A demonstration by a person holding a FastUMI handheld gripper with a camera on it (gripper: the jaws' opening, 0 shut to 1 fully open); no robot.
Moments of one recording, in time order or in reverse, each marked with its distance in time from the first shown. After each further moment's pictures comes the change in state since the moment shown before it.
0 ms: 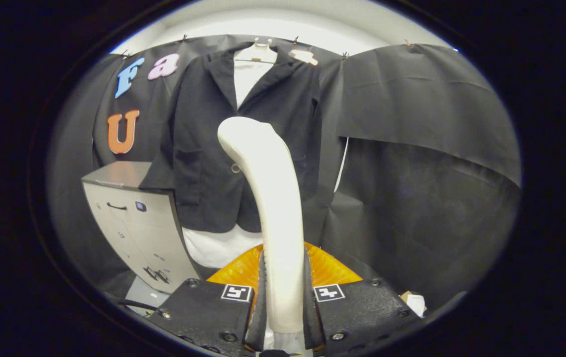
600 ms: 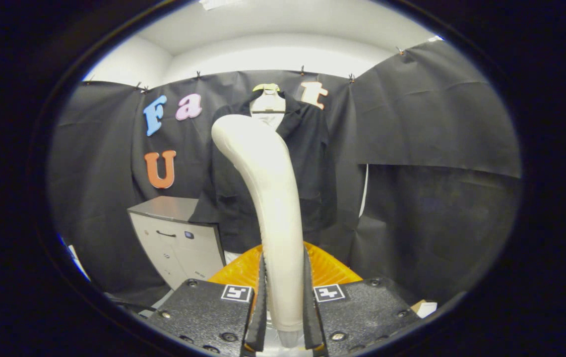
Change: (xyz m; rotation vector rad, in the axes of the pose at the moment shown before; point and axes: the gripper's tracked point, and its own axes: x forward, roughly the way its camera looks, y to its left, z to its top) arm -0.103 -0.028 0.032 0.046 -0.152 0.239
